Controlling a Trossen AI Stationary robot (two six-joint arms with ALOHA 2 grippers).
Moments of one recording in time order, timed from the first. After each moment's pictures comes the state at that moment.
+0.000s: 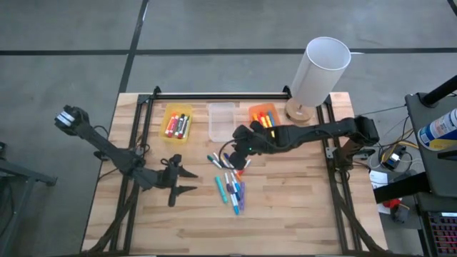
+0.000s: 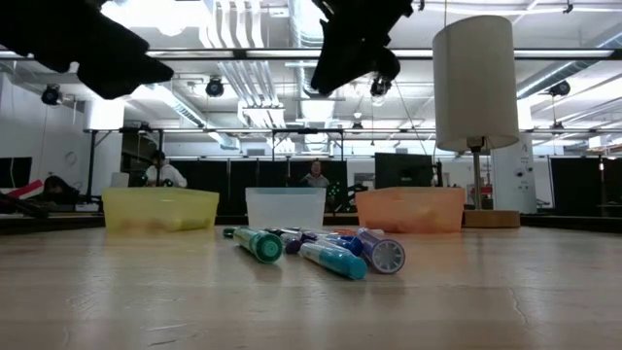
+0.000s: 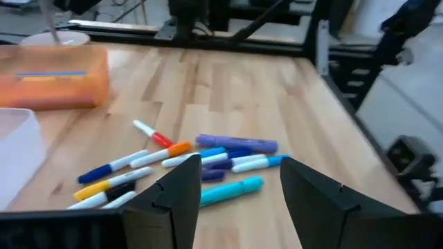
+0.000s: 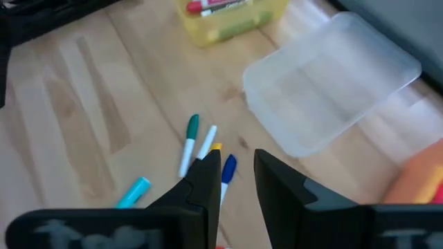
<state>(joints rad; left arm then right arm) -0.60 0.98 0.37 0.30 -0.54 -0.31 0.07 1.70 1.45 -0.60 0.36 0.53</state>
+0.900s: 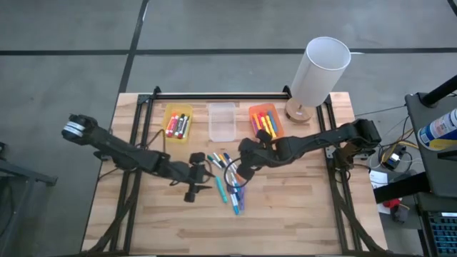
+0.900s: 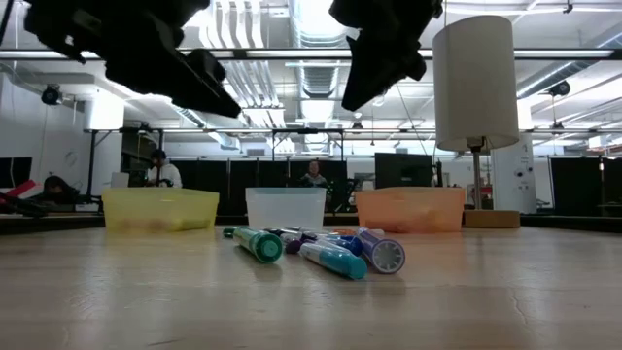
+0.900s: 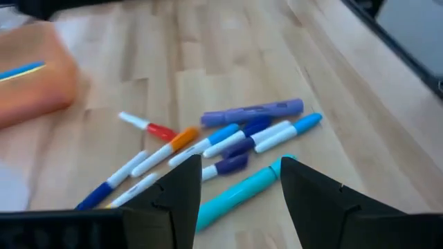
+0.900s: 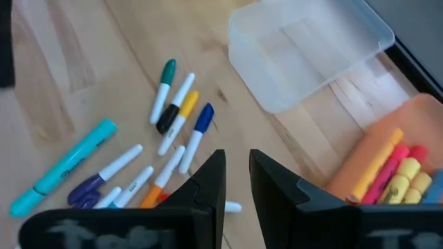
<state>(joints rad) -0.34 1.28 0.64 0.11 -0.18 -0.03 0.17 1.70 1.38 -0.71 0.49 0.55</state>
